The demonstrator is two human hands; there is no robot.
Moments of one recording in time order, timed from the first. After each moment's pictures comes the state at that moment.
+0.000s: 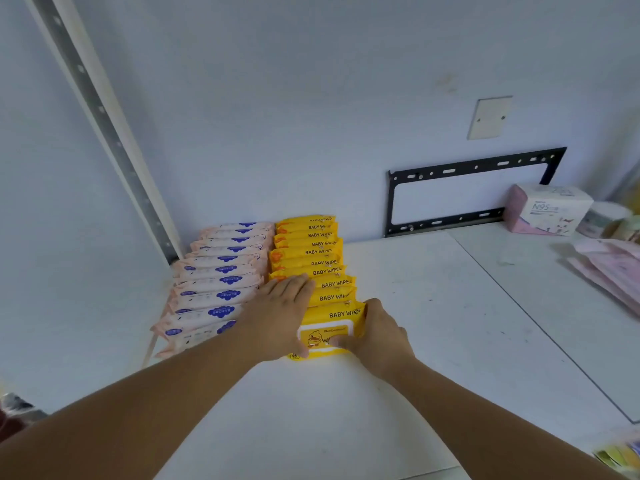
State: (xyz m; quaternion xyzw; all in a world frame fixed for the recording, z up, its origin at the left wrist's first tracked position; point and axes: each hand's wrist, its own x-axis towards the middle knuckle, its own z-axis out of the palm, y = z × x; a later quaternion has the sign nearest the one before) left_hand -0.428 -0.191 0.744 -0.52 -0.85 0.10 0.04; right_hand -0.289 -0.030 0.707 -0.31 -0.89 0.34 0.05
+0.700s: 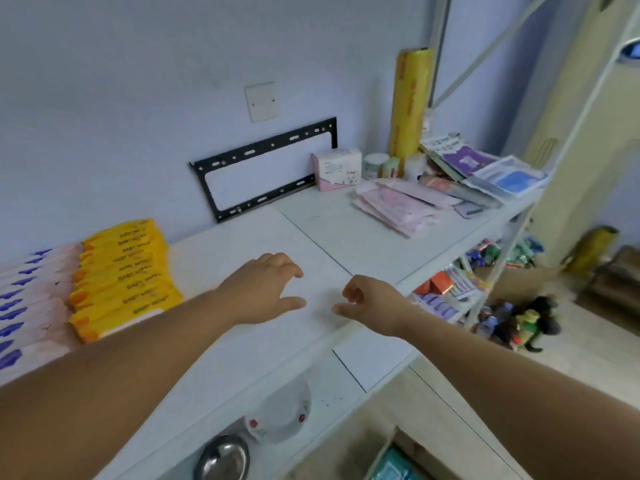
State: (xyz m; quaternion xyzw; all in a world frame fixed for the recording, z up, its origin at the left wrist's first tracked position) left_hand -0.205 -0.003 0.782 -0.69 -0.72 0.02 -0.04; right_hand 0.015 0.111 0.728 -0.38 -0.85 0.34 0.08
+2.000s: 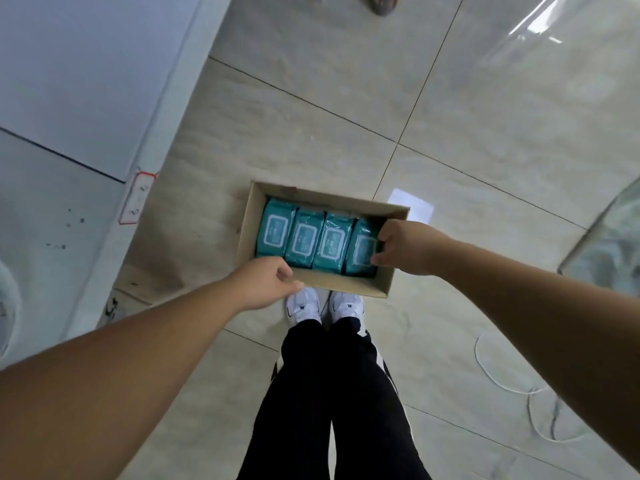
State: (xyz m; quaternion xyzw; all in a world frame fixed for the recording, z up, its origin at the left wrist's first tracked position) left_hand 0.092 0.042 0.178 -0.52 -0.60 0.22 -0.56; right_hand 0.366 0.093 0.194 -0.62 -0.58 0.47 -0.26
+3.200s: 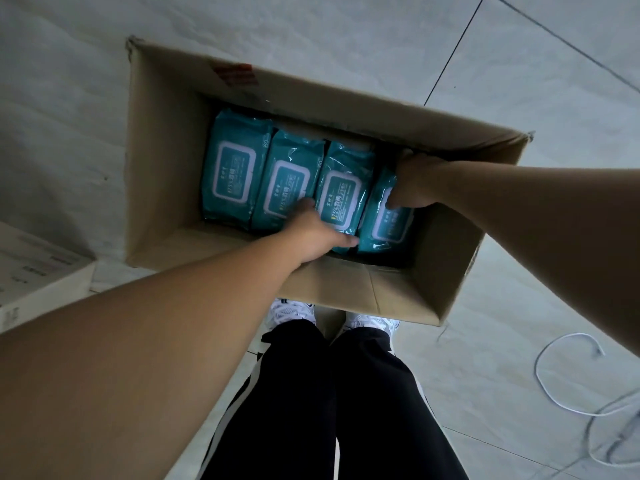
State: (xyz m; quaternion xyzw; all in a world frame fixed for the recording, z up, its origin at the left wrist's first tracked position) left_hand 0.188 0.023 -0.166 -0.31 -0.71 0.12 -0.62; right_hand 0.364 0.118 -0.142 -0.54 -0.61 0.38 -0.44
